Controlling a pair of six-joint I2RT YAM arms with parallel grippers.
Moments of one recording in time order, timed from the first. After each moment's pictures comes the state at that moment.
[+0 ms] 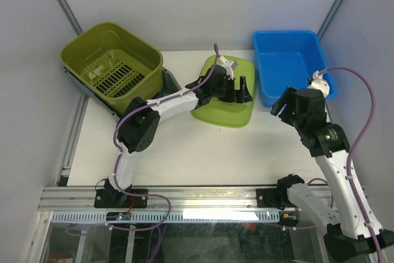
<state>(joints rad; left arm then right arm) -0.80 2.14 1.65 0.01 0.27 -0.63 0.27 0.77 1.05 -0.88 0.30 0.58</state>
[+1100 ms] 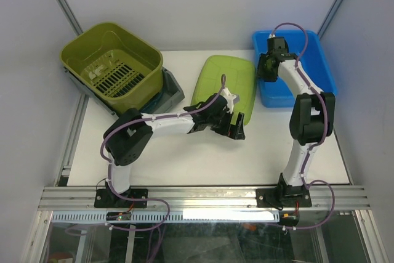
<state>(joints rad) -0.94 1.93 1.27 -0.04 0.27 -0.55 0.10 1.93 1.64 -0.65 0.05 0.27</state>
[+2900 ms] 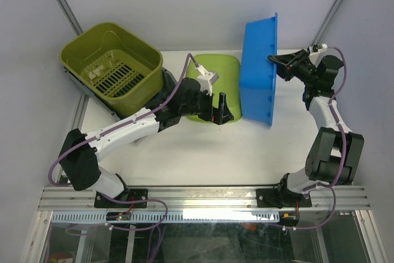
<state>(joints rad) -0.88 1.50 1.20 -0.15 0.21 -0.53 -0.21 1.47 1.03 0.38 -0.94 1.40</state>
